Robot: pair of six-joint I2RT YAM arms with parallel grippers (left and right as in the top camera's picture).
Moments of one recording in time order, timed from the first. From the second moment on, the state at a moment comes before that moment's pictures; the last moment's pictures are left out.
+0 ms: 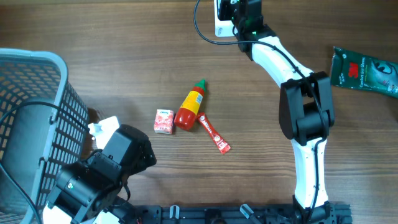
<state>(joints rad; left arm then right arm) -0.57 0.83 1.03 -1.40 -0.32 -0.88 0.31 2.36 1.87 0.17 0.05 0.18</state>
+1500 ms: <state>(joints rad) -0.57 0.83 1.03 -1.40 -0.32 -0.88 0.31 1.93 1.65 -1.05 -0.42 0.60</state>
